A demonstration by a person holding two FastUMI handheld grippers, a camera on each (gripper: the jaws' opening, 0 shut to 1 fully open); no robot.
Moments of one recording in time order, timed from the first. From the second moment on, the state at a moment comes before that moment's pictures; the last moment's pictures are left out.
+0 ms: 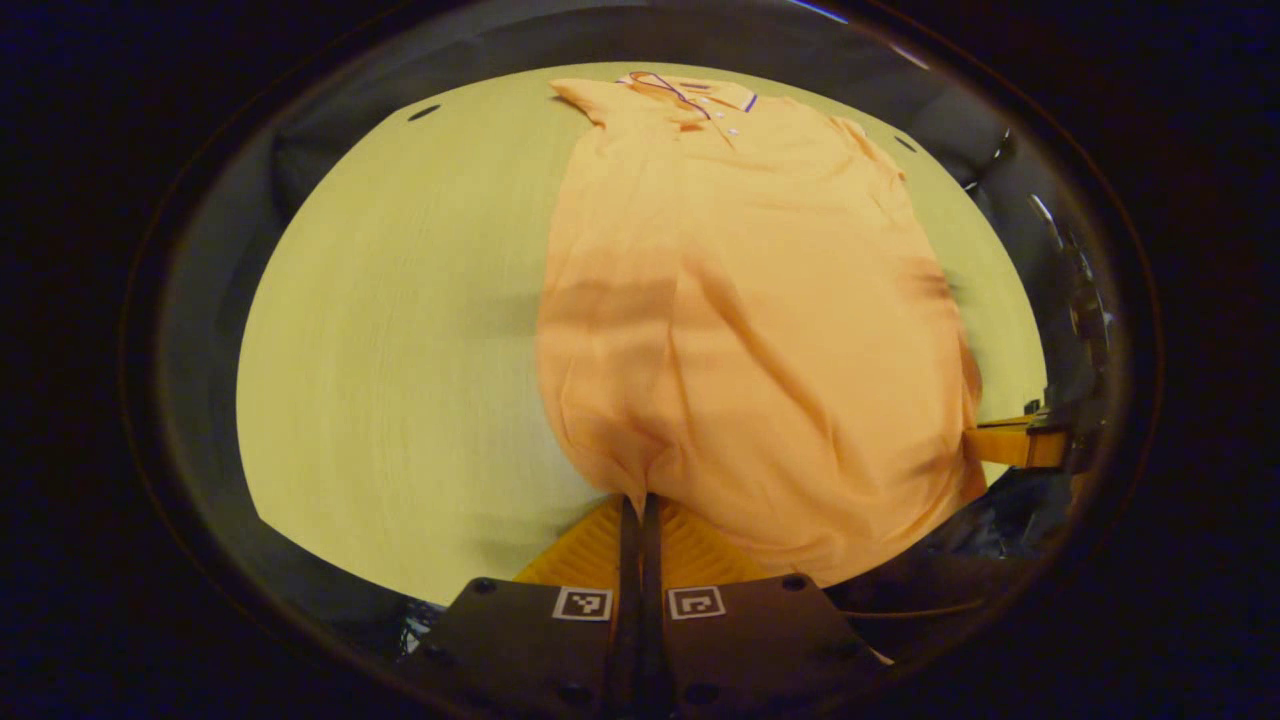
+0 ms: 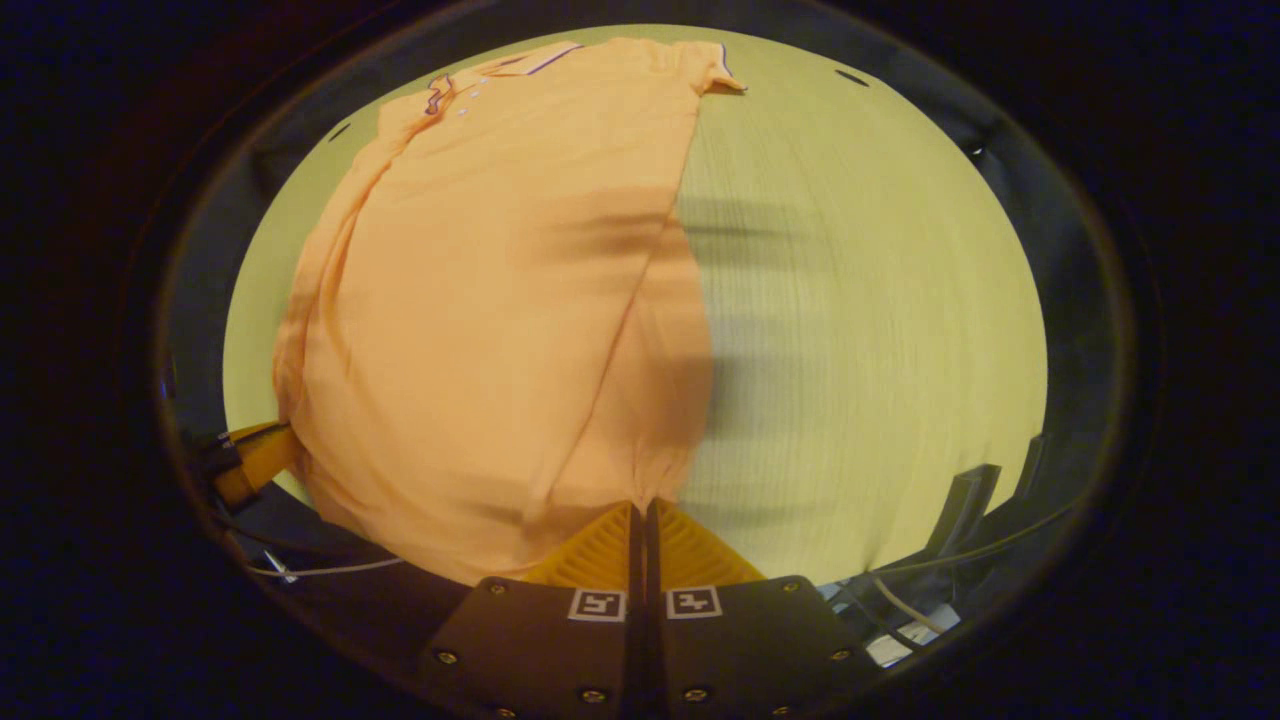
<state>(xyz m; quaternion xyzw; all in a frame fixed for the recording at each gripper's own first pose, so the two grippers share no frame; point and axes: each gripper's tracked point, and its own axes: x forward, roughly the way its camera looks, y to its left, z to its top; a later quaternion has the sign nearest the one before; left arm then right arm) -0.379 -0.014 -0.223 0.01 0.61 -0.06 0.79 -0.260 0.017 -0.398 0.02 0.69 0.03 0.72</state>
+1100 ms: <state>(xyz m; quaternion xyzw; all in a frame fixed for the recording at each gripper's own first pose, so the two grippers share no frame) -0.172 -0.016 -0.107 -0.06 0.50 -0.06 0.86 -0.056 0.007 -0.293 0.05 0.57 0.04 0.82</state>
